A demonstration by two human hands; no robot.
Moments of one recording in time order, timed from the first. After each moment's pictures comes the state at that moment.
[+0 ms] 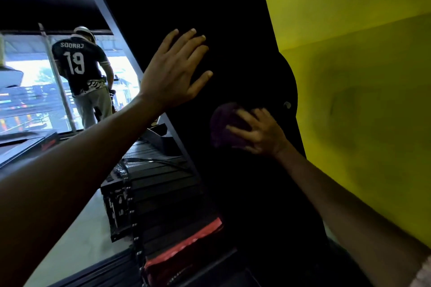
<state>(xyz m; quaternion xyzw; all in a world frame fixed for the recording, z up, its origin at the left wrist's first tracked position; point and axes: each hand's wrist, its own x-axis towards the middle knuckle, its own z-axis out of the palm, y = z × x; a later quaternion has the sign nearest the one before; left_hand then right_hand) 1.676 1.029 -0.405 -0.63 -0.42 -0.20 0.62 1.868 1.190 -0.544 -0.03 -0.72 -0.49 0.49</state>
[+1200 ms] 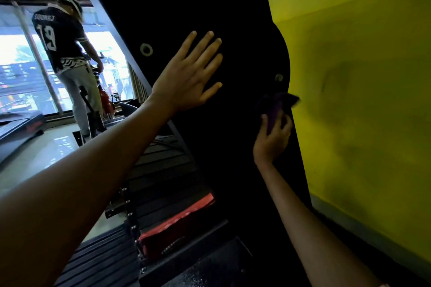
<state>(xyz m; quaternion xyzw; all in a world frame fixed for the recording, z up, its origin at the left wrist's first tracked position) 1.693 1.062 -0.467 -0.62 -0.39 -0.08 0.67 1.854 1.165 -0.640 -0.48 -0.48 0.09 0.73</state>
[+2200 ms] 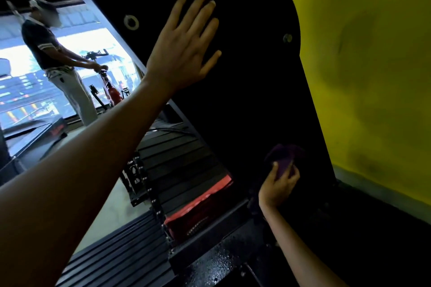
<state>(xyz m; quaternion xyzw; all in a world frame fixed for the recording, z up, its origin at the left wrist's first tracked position) 1.700 1.056 -0.467 -0.65 -0.43 -0.08 0.62 1.813 1.120 -0.814 -0.58 -0.40 0.23 0.67</state>
